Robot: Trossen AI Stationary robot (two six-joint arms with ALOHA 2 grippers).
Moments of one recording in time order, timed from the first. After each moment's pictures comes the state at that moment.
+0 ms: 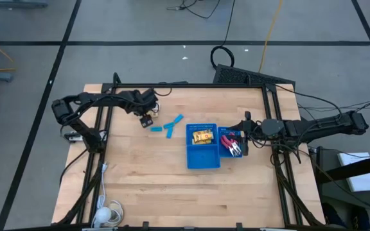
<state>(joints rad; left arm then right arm) 0.59 1.58 0.84 -0.59 -0.21 0.16 0.10 0.69 0.42 -0.05 0.26 0.11</state>
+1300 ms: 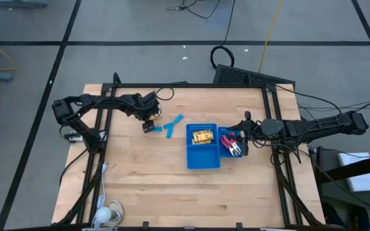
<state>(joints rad) 0.54 1.58 0.80 -0.52 -0.06 0.19 0.10 0.69 0.42 -0.05 0.26 0.11</state>
